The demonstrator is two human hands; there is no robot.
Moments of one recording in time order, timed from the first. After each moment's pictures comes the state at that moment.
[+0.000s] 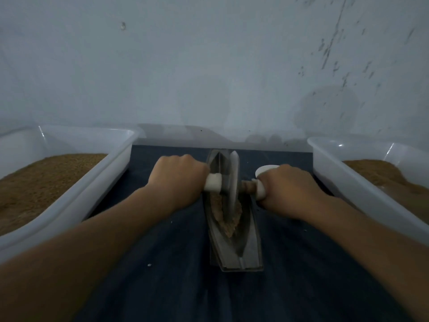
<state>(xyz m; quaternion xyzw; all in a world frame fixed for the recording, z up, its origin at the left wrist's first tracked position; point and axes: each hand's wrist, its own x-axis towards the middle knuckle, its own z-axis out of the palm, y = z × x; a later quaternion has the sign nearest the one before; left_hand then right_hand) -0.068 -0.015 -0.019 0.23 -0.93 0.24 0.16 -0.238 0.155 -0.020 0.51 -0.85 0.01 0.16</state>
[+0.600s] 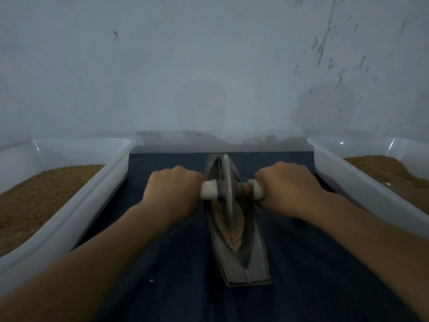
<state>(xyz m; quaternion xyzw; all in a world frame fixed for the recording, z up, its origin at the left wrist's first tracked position) -0.065 -0.021 -0.027 0.27 -0.94 0.17 0.15 -0.245 0.145 -0.017 0.53 -0.82 0.00 0.22</state>
